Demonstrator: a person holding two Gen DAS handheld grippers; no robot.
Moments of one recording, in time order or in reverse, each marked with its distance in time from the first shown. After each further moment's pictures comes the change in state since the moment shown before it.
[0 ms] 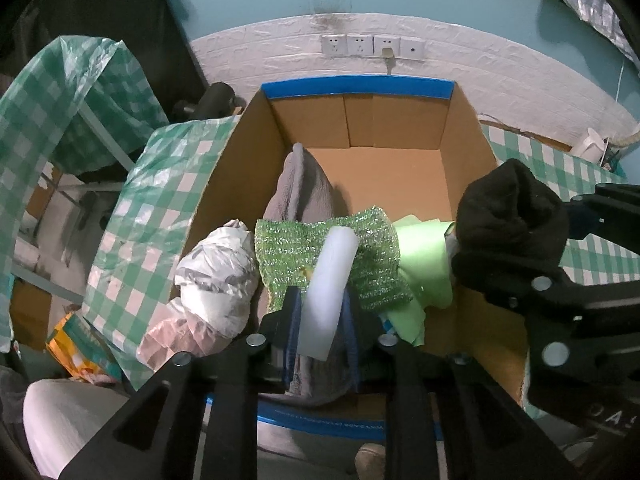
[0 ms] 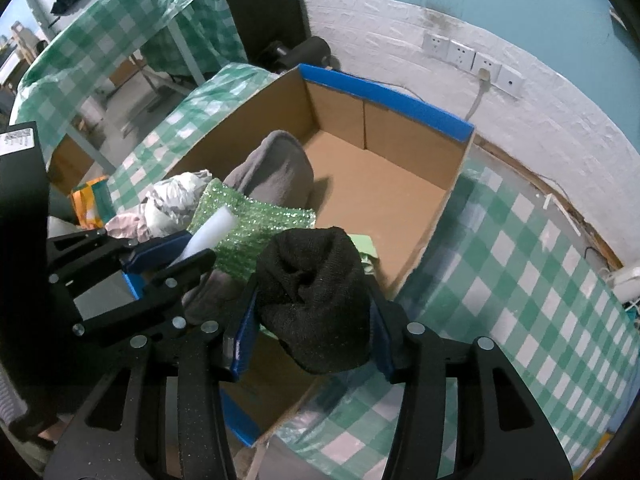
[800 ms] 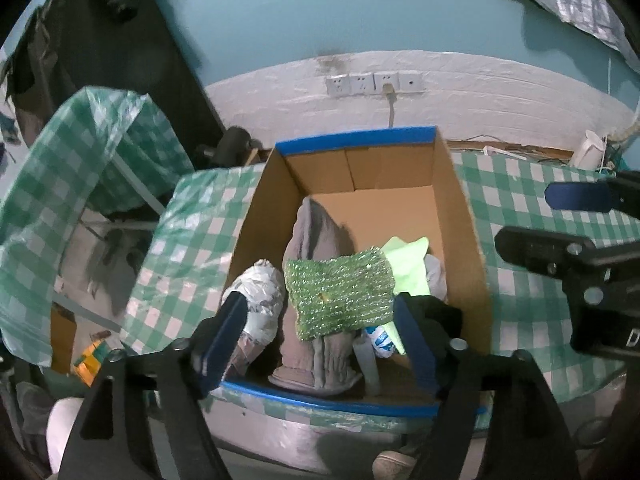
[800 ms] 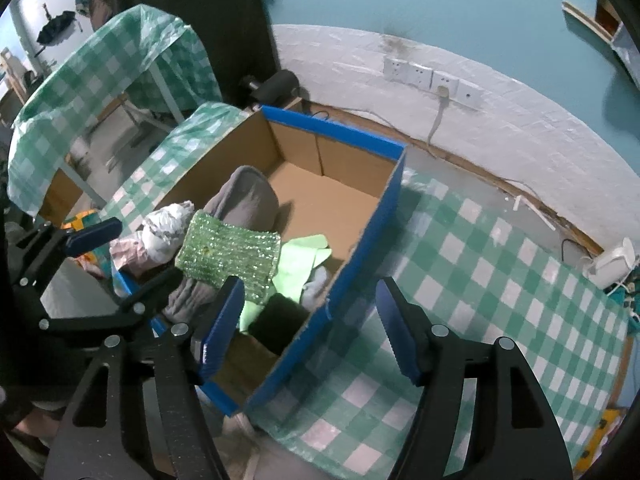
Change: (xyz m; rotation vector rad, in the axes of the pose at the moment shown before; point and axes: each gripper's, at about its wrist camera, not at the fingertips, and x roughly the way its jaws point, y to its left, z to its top) left arm -0.055 -0.010 0.002 0.050 -0.122 0.083; right arm -0.057 -0.023 -0.014 0.065 -0.115 -0.069
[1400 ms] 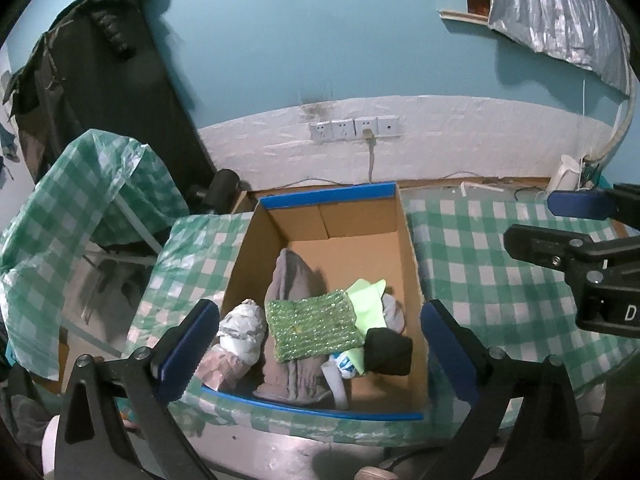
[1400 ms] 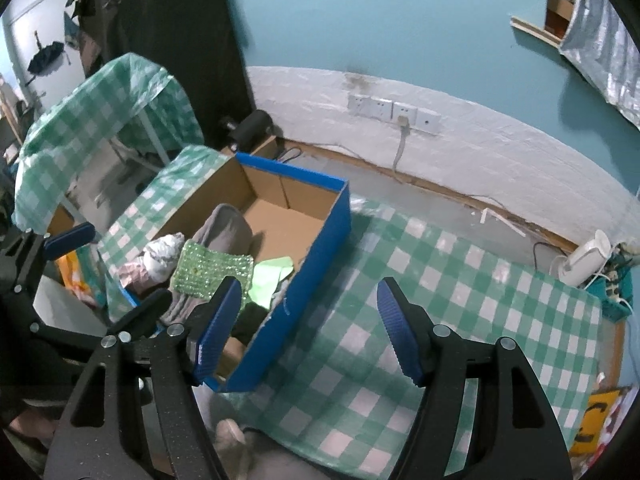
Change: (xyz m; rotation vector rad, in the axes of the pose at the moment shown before) left arm -0.062 -0.020 0.011 0.017 -0.149 -0.040; right arm -0.071 -0.026 -0.013 0.056 -0.130 -0.069
